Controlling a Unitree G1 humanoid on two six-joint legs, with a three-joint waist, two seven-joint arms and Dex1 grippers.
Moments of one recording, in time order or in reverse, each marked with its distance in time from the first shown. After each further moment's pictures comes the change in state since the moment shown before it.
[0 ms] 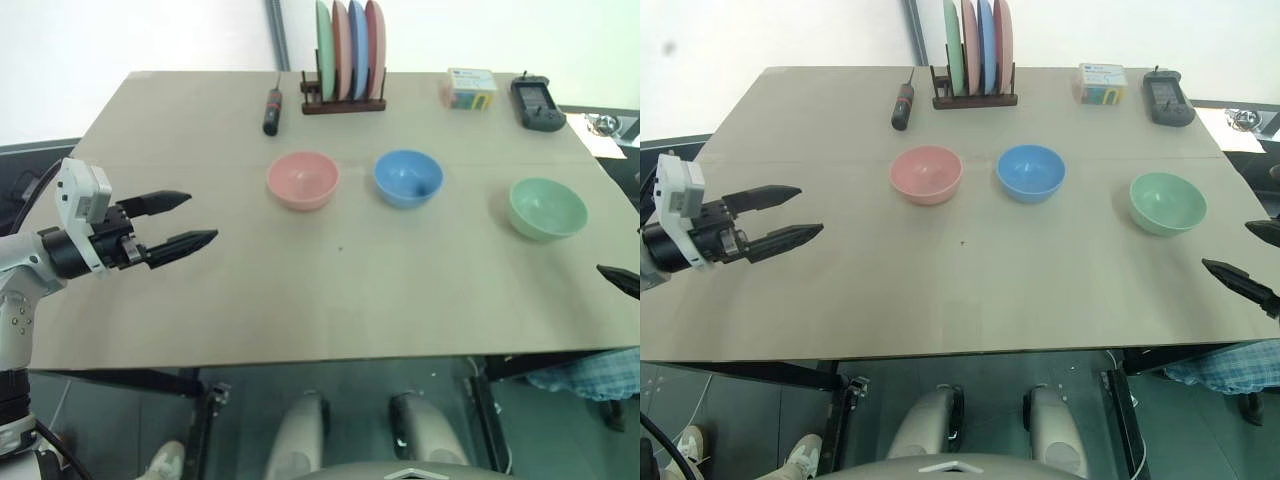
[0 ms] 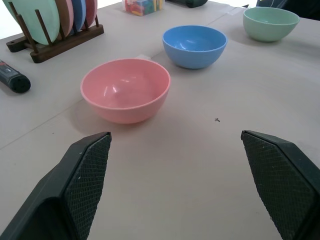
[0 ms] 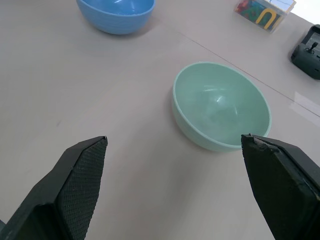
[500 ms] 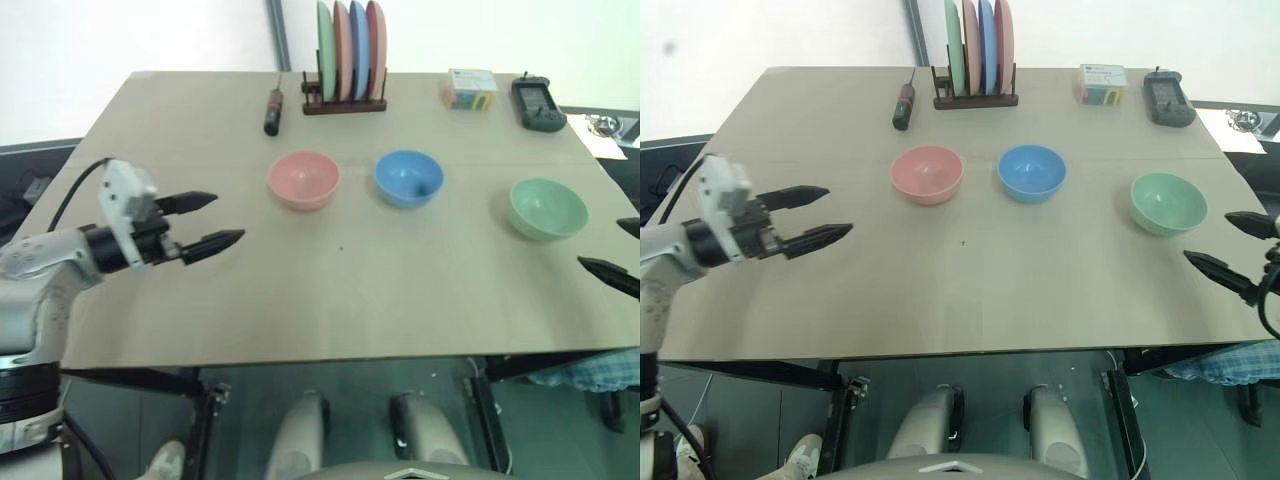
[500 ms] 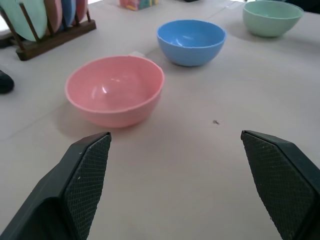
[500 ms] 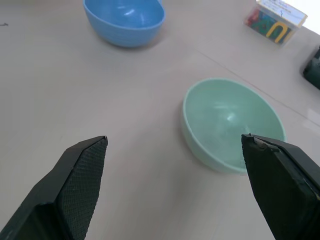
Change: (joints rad) left arm -0.083 -0.081 -0.166 -0.088 0.105 0.000 0.179; right arm -0.112 0.018 0.133 -0.029 0.008 0.003 -0.050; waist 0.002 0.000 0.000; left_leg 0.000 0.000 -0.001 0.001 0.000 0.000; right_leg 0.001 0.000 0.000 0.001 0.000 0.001
